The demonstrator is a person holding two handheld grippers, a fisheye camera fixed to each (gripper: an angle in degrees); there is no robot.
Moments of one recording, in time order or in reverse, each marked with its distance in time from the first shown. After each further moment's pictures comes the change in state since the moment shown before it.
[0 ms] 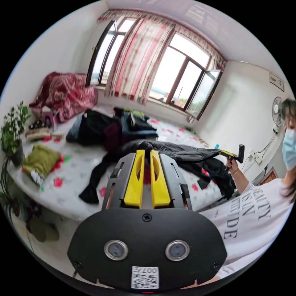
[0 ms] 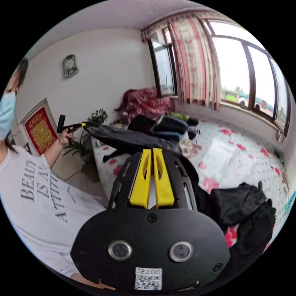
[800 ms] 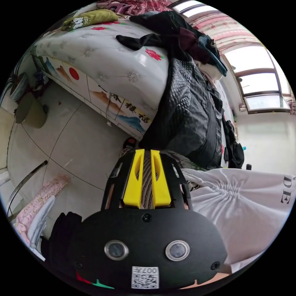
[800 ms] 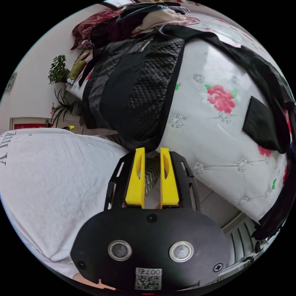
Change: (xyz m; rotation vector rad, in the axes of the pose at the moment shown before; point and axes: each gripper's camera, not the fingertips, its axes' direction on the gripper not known) left arm -0.121 0.300 0.108 -0.506 -0.118 -0.608; right arm -0.044 0.317 0.213 -0.725 -0.090 0.425
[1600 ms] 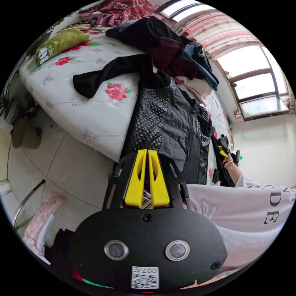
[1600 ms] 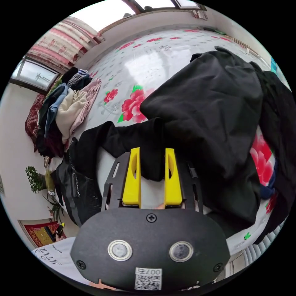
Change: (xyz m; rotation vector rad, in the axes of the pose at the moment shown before) left arm 0.118 -0.169 -0.002 0.062 -0.010 0.011; right arm 0.246 -0.176 -0.052 0.382 0.050 0.553
